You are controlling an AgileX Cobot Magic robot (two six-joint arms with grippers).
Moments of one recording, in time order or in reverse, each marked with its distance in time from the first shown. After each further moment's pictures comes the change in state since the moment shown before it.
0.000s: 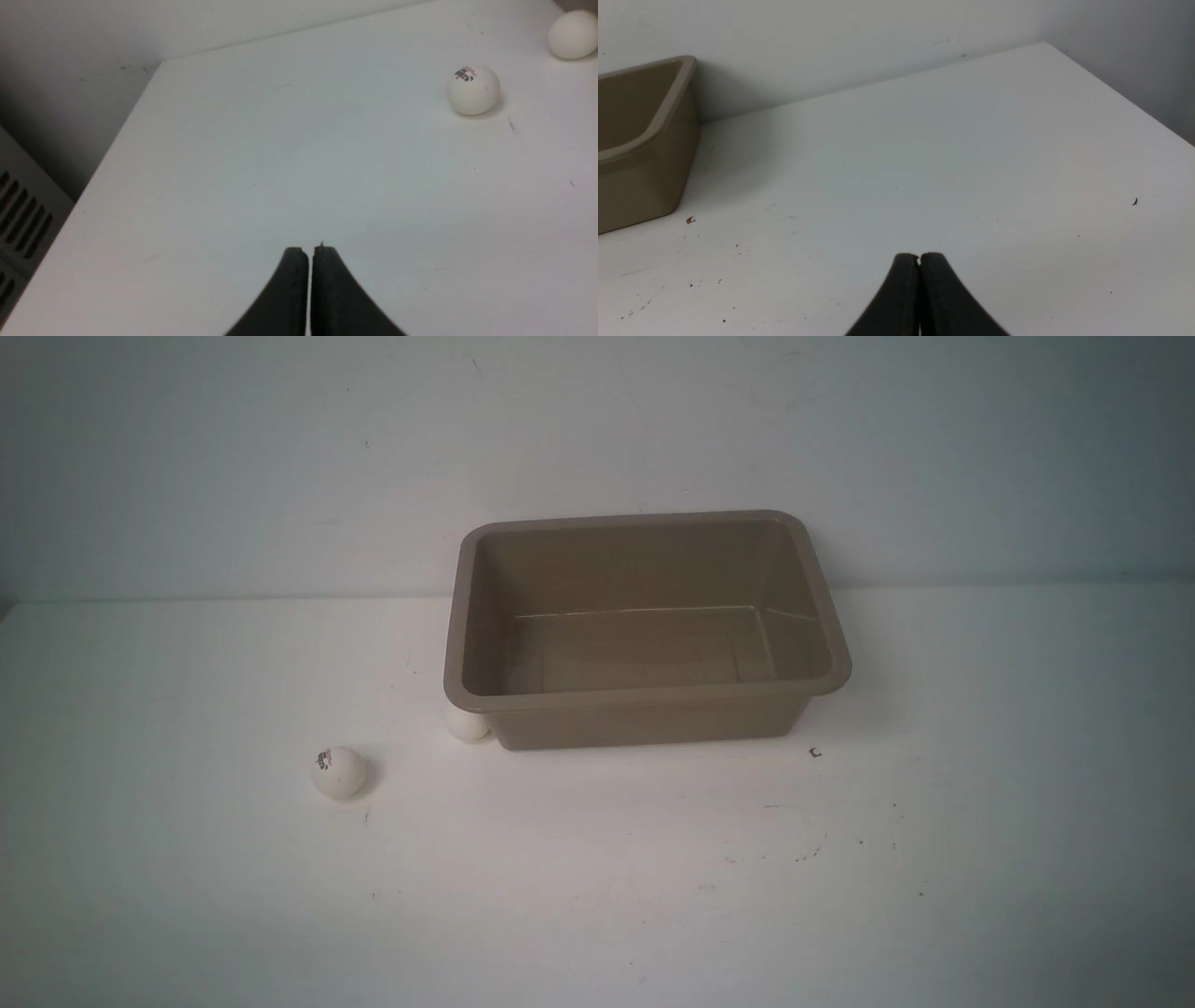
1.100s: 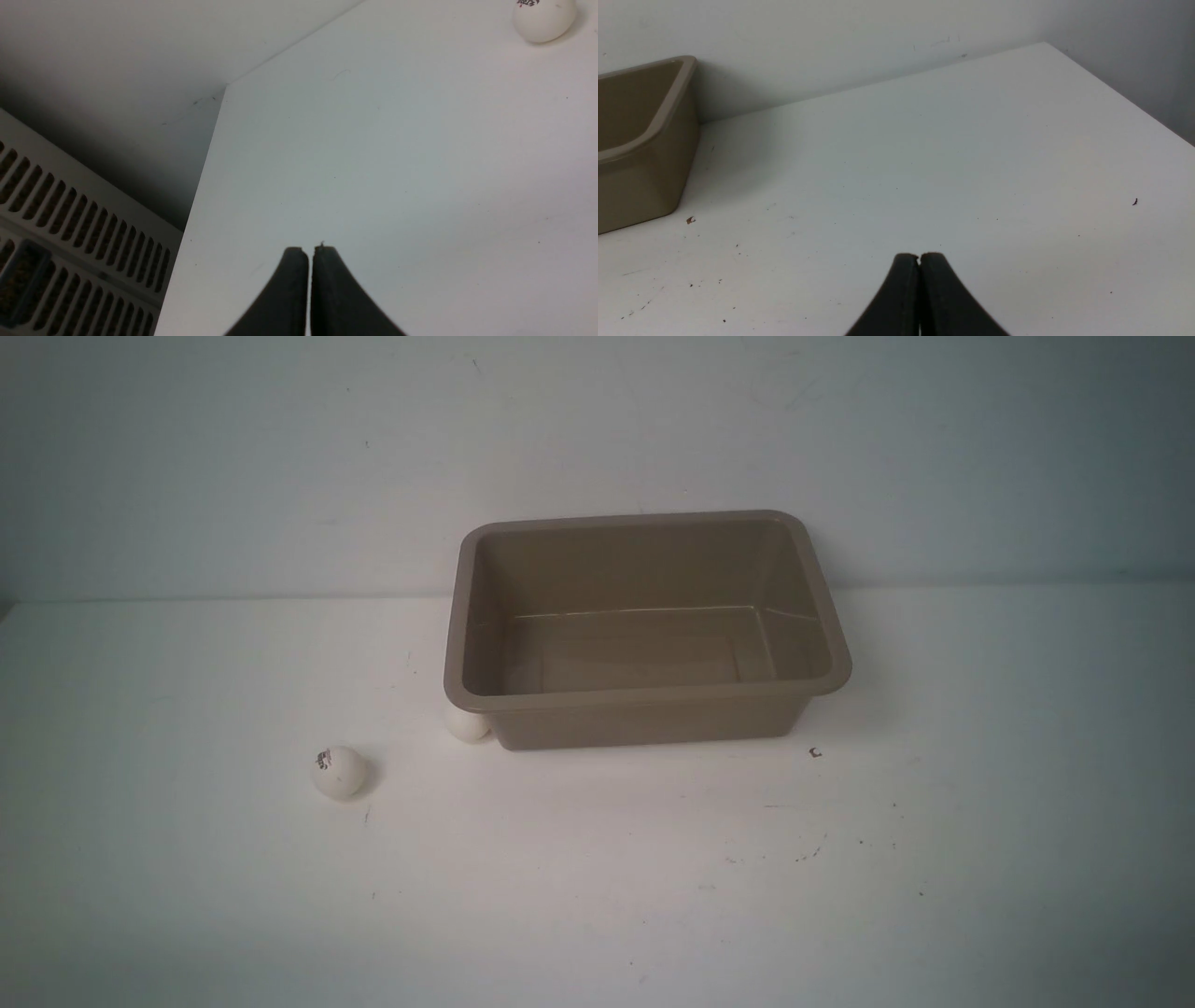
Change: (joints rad) right arm 0.000 0.000 0.000 0.000 0.000 0.000; left arm 0.000 0.000 0.002 0.247 0.000 0.078
